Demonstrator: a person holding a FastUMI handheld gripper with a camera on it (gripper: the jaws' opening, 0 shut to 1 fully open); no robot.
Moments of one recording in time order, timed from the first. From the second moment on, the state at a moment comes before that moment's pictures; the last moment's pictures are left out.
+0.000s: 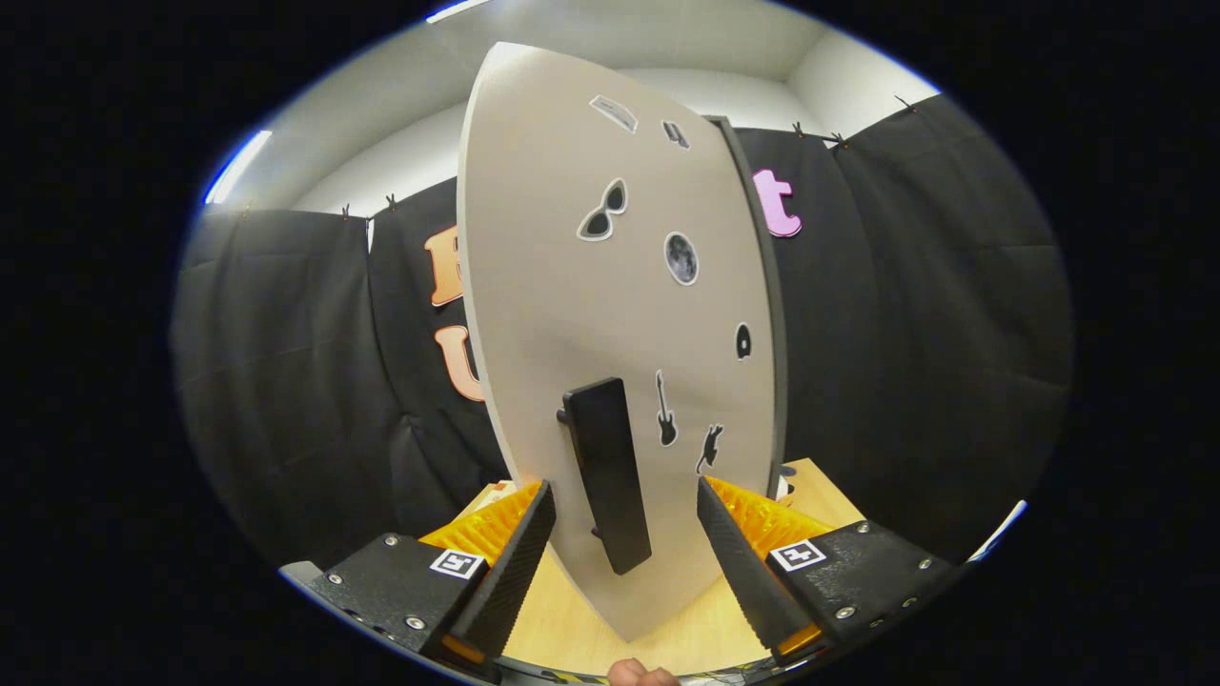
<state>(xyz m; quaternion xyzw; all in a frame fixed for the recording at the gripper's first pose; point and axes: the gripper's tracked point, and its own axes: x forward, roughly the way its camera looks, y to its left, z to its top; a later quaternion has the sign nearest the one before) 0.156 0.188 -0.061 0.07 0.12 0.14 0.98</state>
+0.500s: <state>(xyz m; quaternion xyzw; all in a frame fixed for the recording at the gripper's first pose) 0.208 0.269 -0.105 0.08 0.16 0.12 0.98</state>
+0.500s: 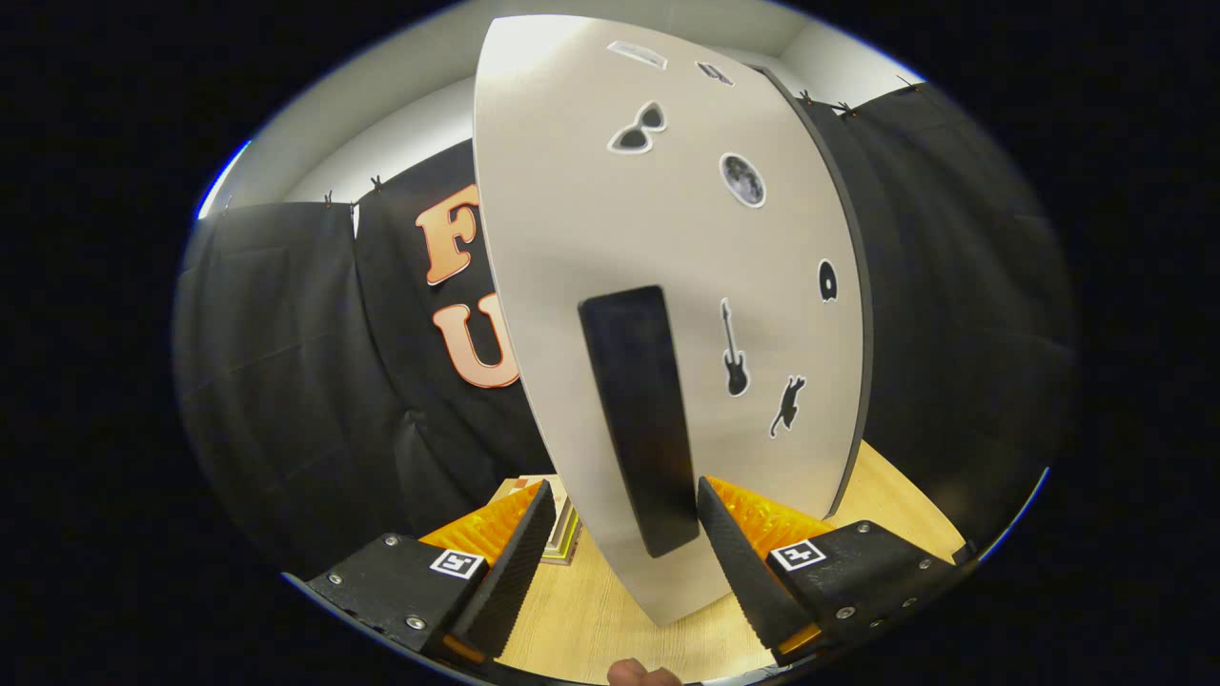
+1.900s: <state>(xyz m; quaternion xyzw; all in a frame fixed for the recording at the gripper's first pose) 0.276 0.303 -0.102 0.04 0.15 0.16 0.97</state>
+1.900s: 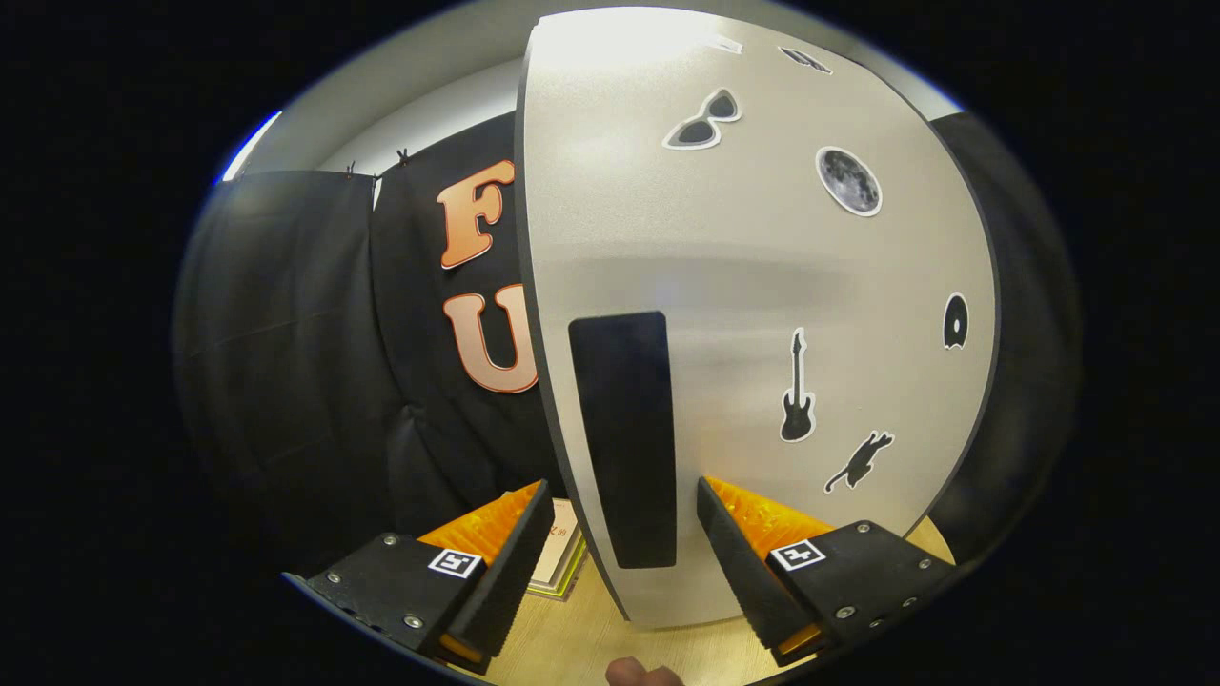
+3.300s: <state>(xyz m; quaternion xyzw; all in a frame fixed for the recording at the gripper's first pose) 0.117 0.193 -0.050 0.02 0.12 0.08 0.99</state>
